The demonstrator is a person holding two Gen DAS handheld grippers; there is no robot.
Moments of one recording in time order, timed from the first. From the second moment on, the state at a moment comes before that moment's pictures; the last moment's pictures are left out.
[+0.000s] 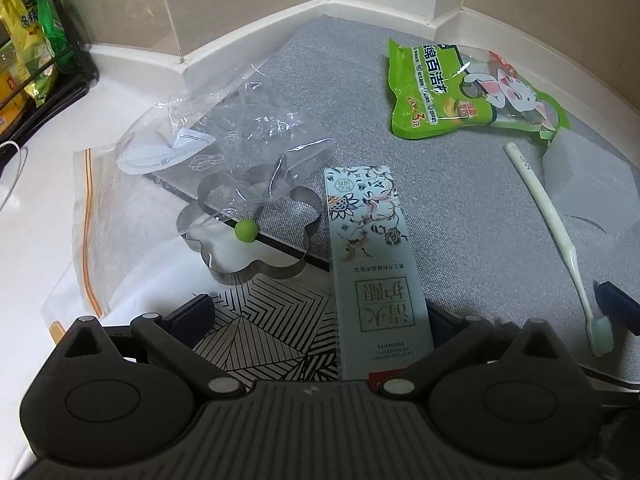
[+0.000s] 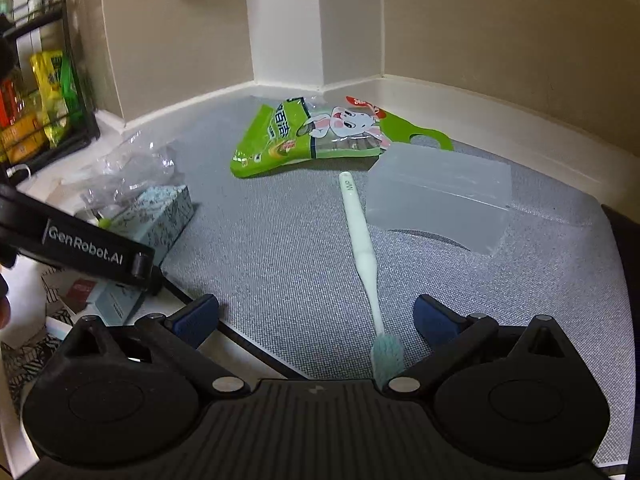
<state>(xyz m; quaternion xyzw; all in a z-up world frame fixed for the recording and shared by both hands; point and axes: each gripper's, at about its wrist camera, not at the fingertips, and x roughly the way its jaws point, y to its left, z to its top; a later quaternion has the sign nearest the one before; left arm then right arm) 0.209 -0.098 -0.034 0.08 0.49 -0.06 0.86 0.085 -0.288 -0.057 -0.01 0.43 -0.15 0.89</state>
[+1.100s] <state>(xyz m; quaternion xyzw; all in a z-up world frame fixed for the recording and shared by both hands) 0.107 -0.067 0.034 0.07 0.43 -0.12 0.89 0.061 -0.304 -0.022 0.07 0.31 -0.14 0.94</state>
